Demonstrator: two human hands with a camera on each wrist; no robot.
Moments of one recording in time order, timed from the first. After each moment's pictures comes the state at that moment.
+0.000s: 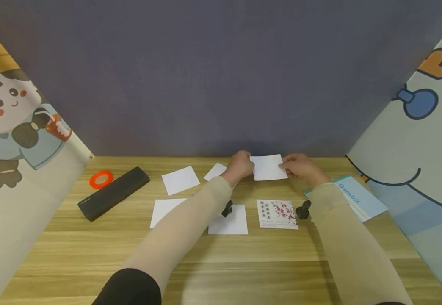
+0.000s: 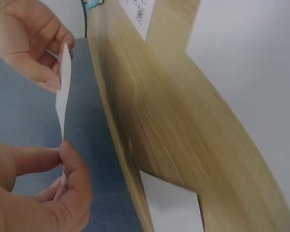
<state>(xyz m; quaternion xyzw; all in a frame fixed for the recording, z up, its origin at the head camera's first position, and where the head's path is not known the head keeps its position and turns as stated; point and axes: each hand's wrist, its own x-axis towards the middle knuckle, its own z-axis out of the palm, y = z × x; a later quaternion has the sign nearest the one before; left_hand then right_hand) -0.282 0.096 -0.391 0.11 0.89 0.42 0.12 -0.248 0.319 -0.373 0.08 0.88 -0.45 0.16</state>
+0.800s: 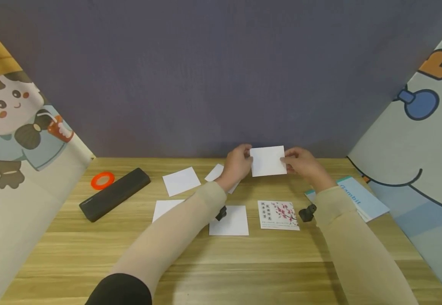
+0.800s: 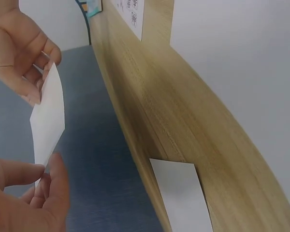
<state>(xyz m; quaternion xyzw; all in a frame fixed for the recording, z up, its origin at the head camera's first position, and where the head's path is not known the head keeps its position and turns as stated) -0.268 0.084 -0.383 0.14 0.86 0.49 -0.01 -0.237 0.309 -0.358 0.07 0.86 -0.50 0.10</state>
